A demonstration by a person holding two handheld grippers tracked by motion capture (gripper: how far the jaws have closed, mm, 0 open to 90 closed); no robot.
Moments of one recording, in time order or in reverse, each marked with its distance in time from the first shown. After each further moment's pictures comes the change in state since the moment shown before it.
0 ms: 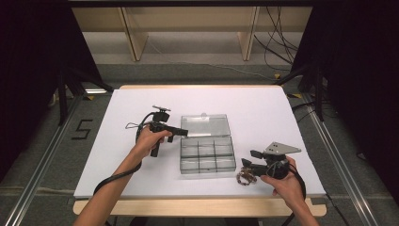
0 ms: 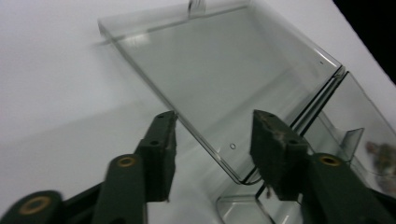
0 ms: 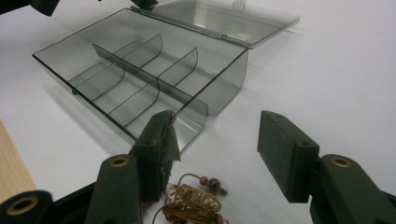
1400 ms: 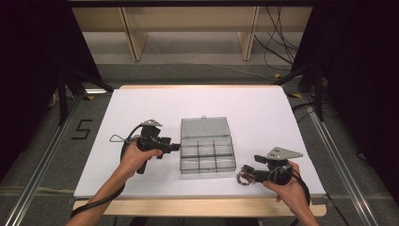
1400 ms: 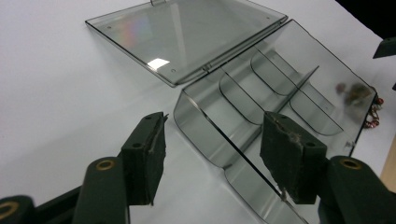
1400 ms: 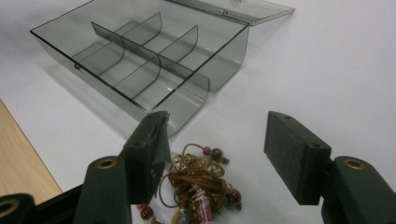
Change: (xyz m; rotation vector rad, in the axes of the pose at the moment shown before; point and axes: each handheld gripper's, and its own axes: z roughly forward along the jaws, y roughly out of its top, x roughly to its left) left arm -0.043 -0.047 -0.057 -0.047 0.038 0.170; right arm 0.007 -0.009 -0.011 0.062 -0.020 0.002
